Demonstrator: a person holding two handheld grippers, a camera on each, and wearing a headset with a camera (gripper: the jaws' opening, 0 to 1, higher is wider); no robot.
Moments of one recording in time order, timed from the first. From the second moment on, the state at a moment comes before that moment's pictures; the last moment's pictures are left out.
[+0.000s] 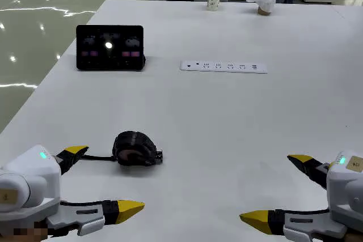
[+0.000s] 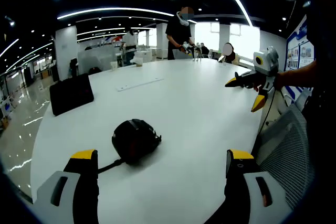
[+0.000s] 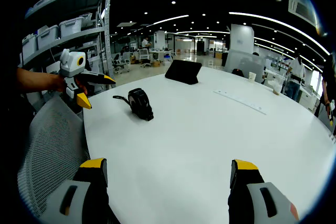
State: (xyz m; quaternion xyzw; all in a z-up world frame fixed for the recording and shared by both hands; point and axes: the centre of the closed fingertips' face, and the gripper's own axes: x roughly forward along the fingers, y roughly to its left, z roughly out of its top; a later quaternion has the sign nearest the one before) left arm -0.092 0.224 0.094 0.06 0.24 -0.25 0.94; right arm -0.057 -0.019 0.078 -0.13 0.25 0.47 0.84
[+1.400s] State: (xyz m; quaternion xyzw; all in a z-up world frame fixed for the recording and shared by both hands) left arm -0.090 0.225 0.089 0.07 0.25 -0.26 0.93; right arm -0.057 -0.017 0.075 -0.14 0.25 0.47 0.83
